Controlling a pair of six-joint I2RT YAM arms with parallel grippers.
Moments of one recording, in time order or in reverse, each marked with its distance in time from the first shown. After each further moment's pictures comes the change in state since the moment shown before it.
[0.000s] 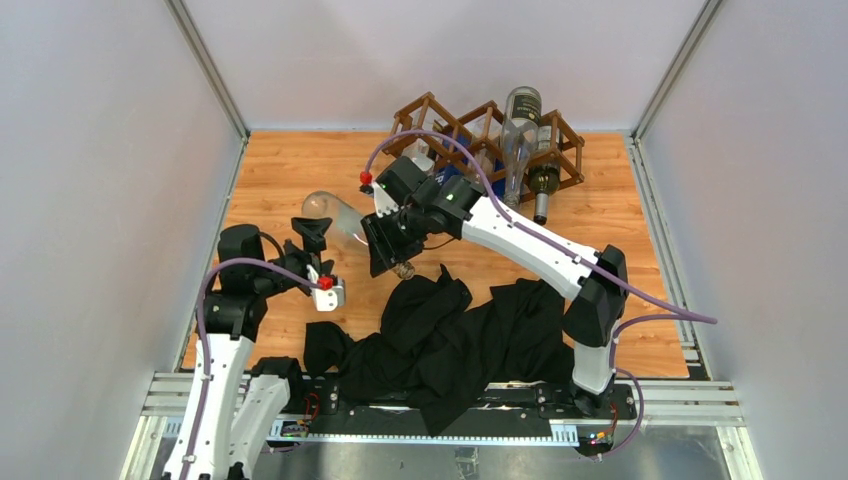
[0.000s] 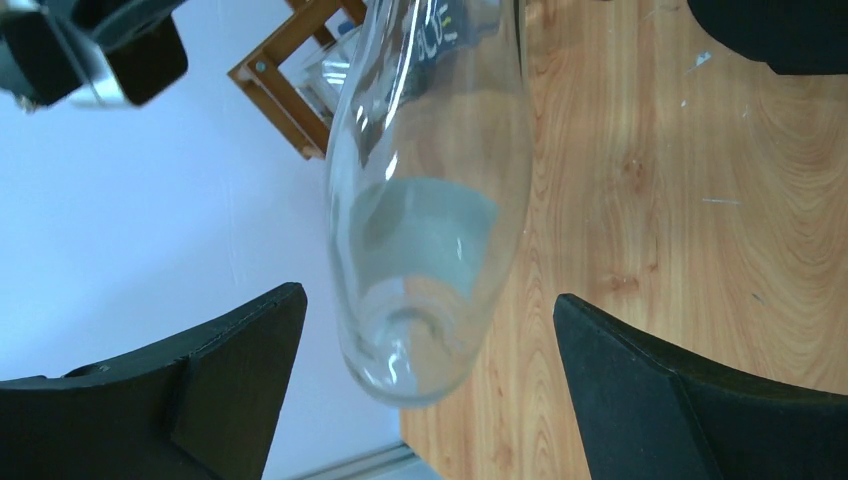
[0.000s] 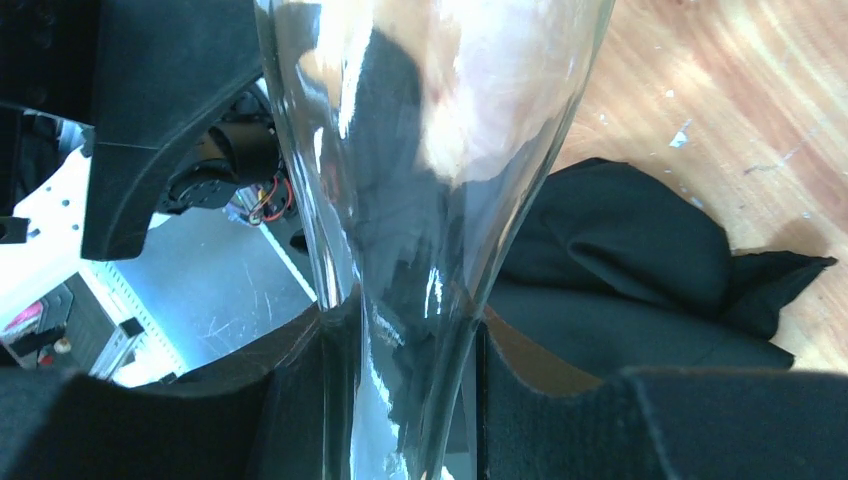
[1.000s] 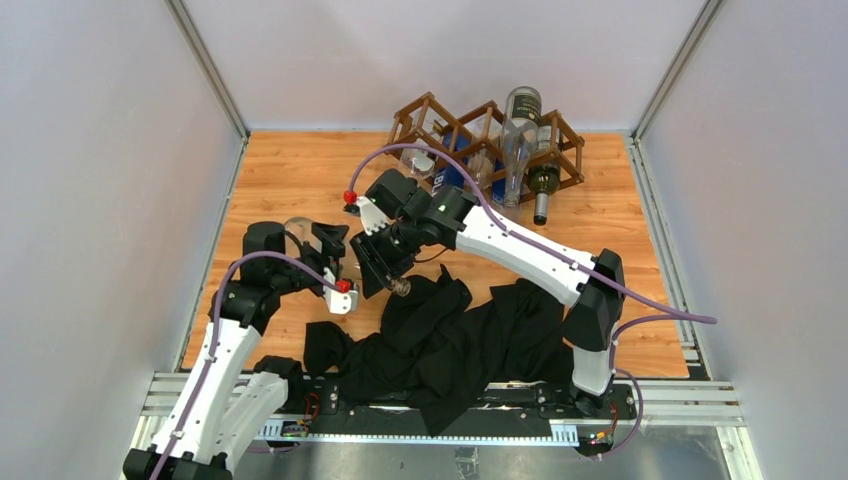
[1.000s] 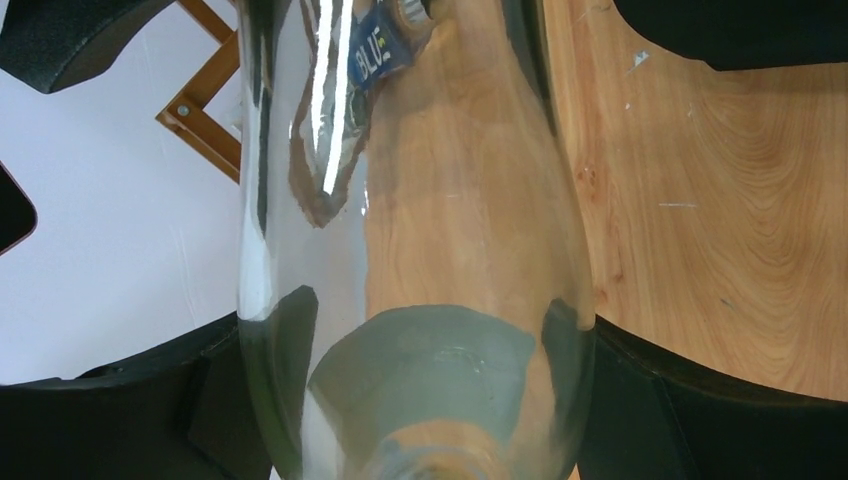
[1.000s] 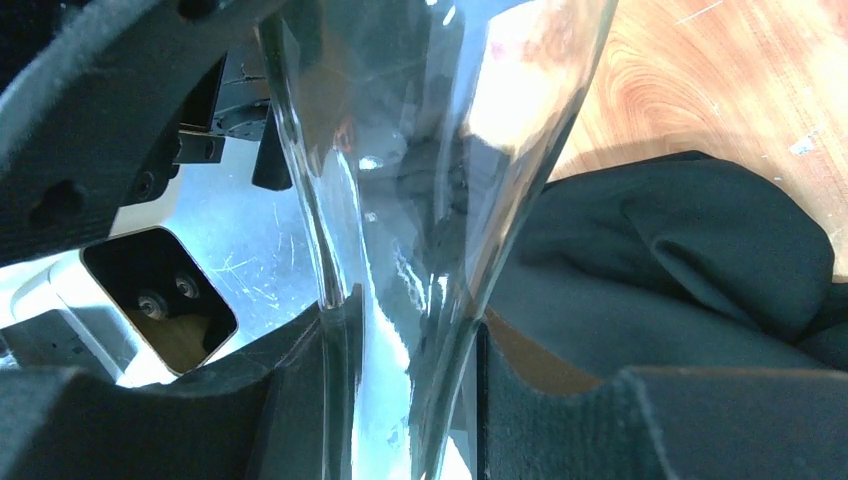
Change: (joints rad) left arm -0.164 0.078 -0.039 0.033 -0.119 0.053; right arm 0.078 0.000 -0.001 -0.020 -0.120 -0.064
